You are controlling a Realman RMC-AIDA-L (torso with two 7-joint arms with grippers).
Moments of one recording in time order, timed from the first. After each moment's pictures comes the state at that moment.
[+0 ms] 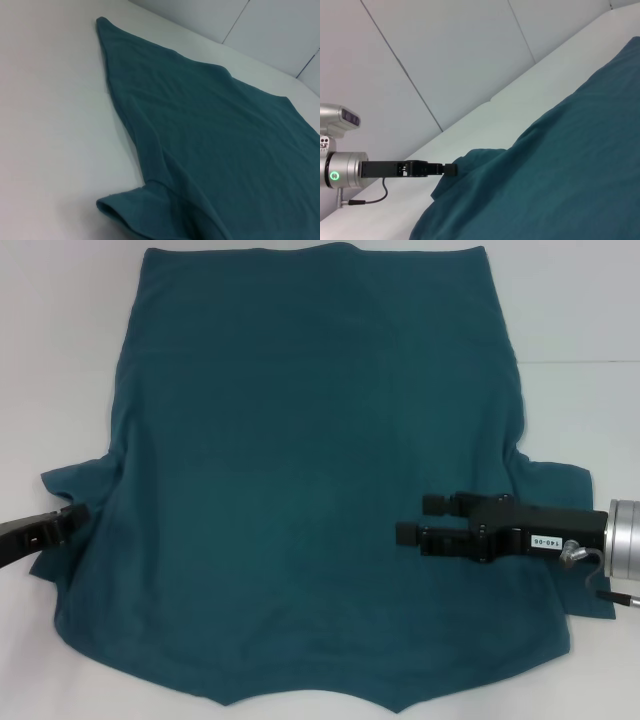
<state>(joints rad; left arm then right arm) -0.38 -2.16 0.48 0.77 2.08 1.11 -1.80 0.58 2.08 -0.72 -0.52 -1.97 -1.42 1.56</state>
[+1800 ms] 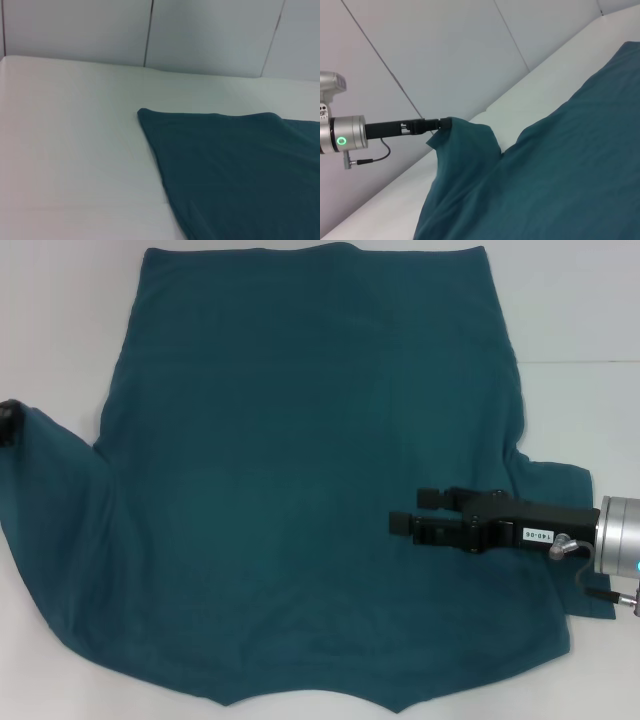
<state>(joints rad) -0.48 -2.12 0.50 0.93 2.15 0.95 -1.80 0.59 2.09 -0.73 -0.48 -1.92 -1.39 1.57</state>
